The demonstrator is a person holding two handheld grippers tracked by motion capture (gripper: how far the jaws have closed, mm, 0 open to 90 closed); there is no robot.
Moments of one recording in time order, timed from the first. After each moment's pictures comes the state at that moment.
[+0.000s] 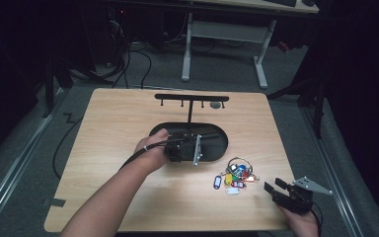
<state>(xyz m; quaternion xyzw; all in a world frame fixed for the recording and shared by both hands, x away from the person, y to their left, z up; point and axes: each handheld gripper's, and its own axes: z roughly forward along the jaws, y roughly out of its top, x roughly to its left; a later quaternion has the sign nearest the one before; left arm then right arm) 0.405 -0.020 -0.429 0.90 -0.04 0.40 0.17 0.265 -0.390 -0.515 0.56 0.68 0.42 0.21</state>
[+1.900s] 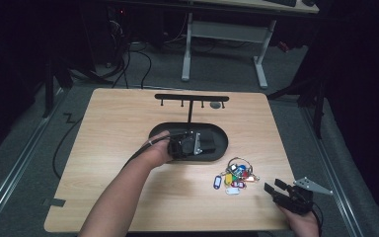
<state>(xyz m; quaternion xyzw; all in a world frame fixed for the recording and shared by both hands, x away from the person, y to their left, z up) 0.444 -0.024 -0.467 0.94 0.02 0.26 0.19 0.266 -0.394 -0.520 0.56 0.68 0.43 0.20</state>
